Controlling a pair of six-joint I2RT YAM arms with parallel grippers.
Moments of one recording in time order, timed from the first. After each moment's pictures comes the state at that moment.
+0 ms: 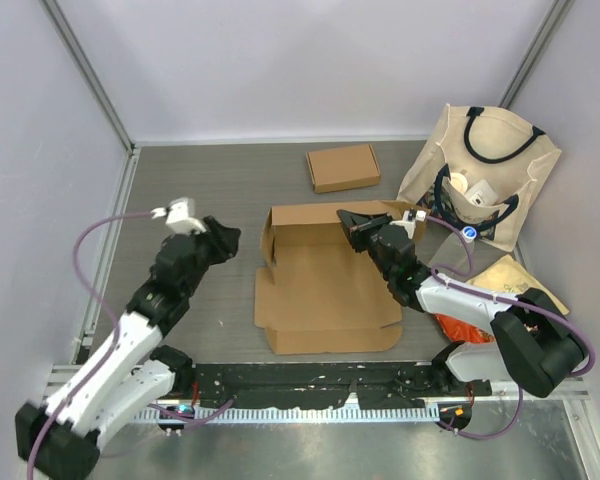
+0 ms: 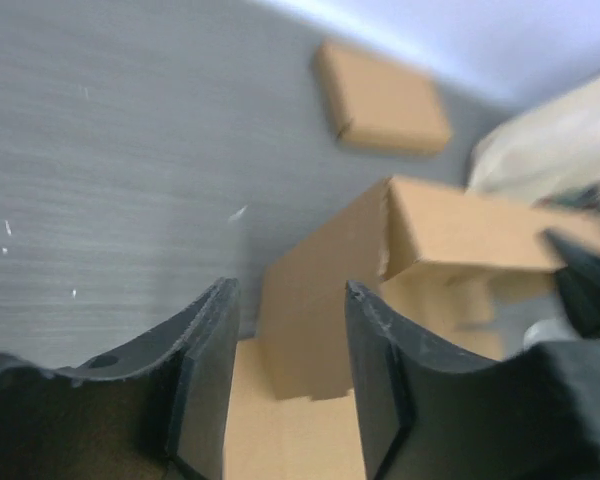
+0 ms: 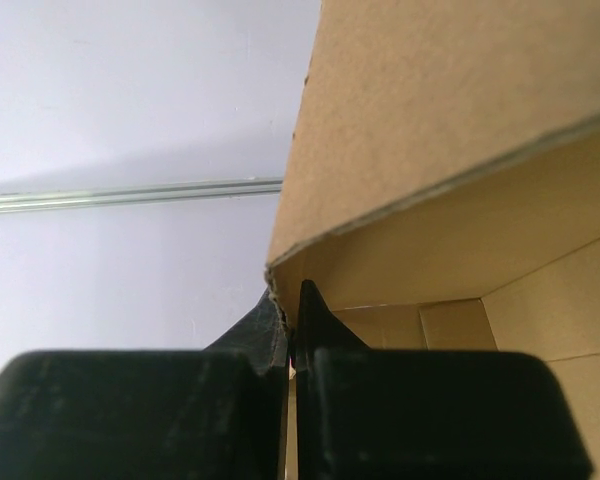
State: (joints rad) left arm -0.47 0.65 0.54 -0.06 -0.25 -0.60; right arm 0.62 1.30 0.52 0.60 0.31 1.54
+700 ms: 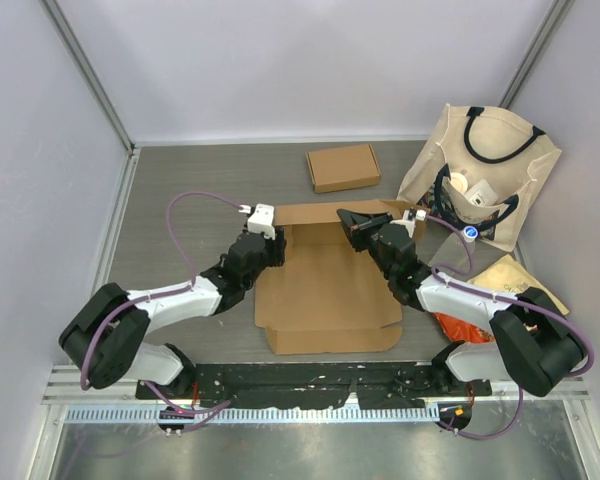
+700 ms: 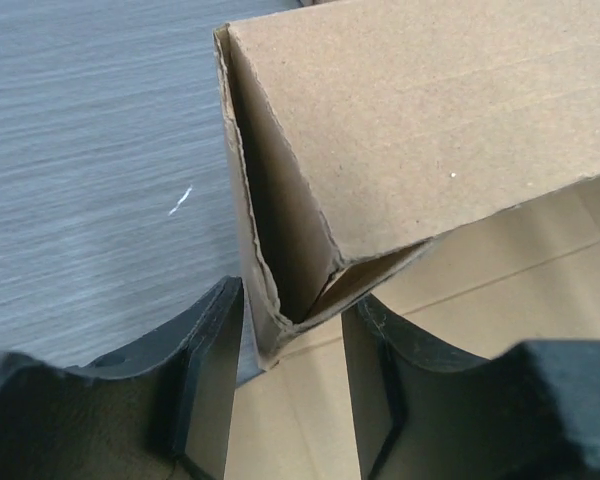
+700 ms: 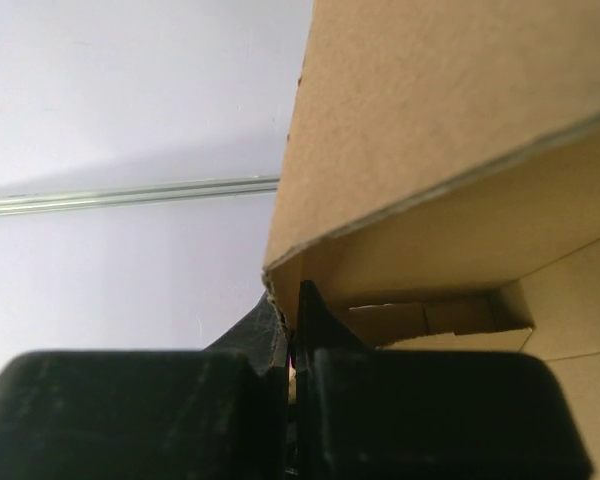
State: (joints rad) left arm -0.72 1.36 0.58 0.42 -0.33 -0.28; right arm 0.61 1.30 0.52 0.61 0.29 1.56
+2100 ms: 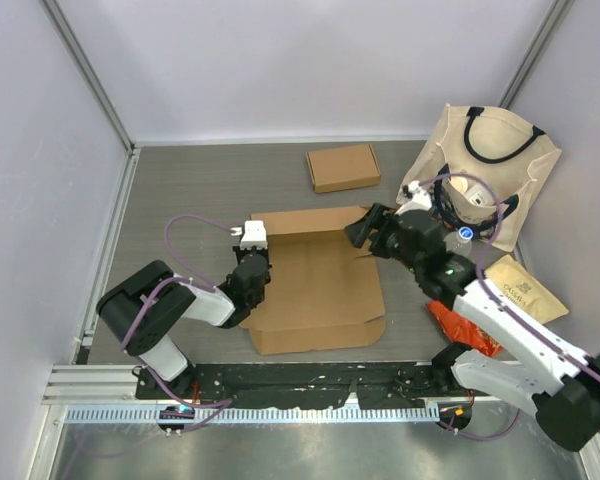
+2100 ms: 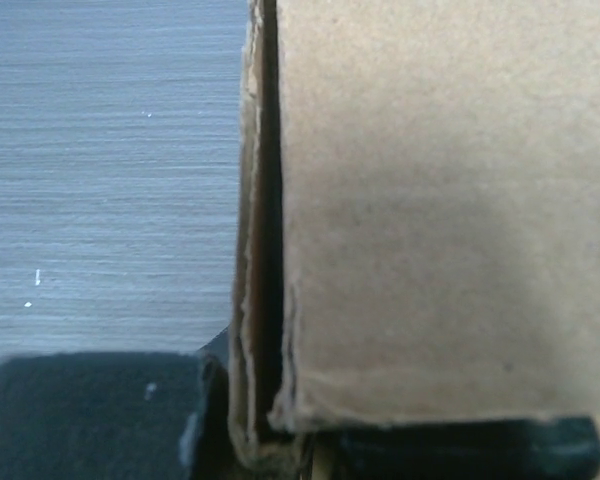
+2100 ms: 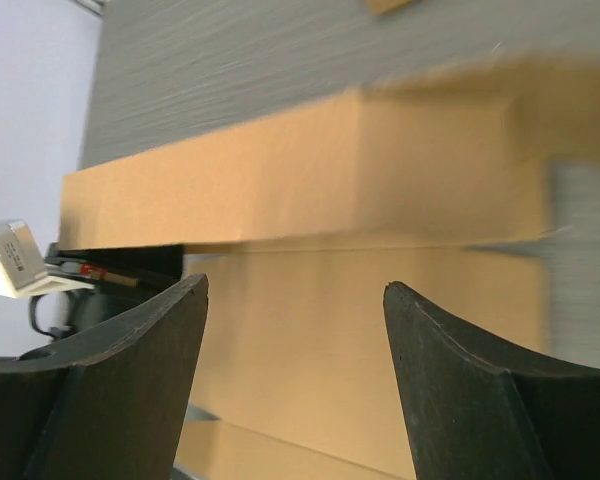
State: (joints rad) left arm -0.79 1.65 0.44 1.01 -0.82 -0.13; right arm 0.61 1.03 0.69 -0.05 0.13 0.87
